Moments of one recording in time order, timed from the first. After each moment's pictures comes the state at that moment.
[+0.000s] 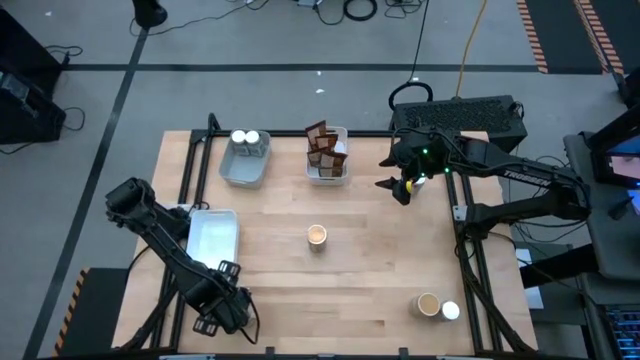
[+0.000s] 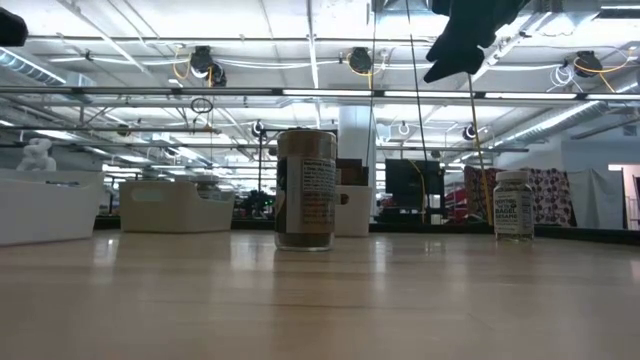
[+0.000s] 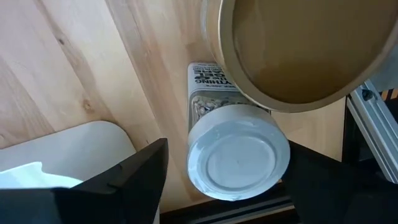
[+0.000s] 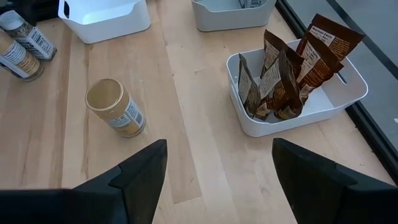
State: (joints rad) left arm -0.81 1.65 1.24 -1.16 0.17 -0.54; right arm -0.31 1.10 1.10 -0.70 -0.11 0.03
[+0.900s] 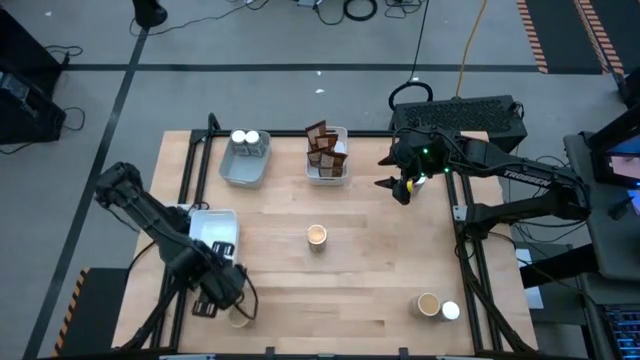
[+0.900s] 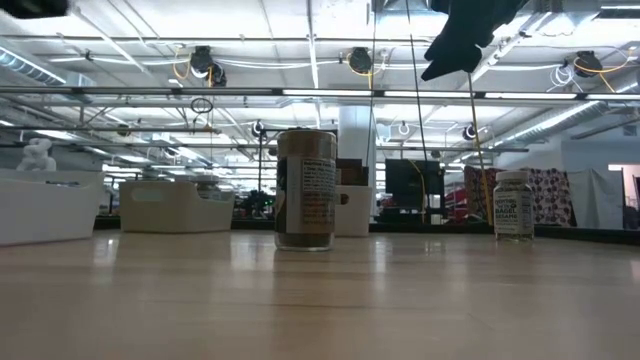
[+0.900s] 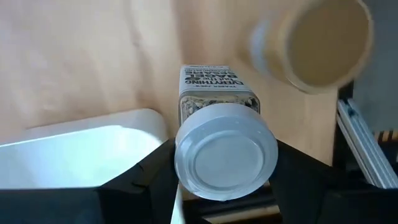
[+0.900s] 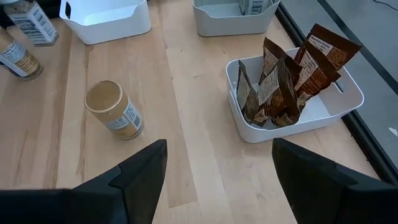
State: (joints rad) left arm -0.72 1.46 1.24 -1.24 0.09 -0.60; right arm -0.31 1.10 1.10 -0.68 -0.11 0.00
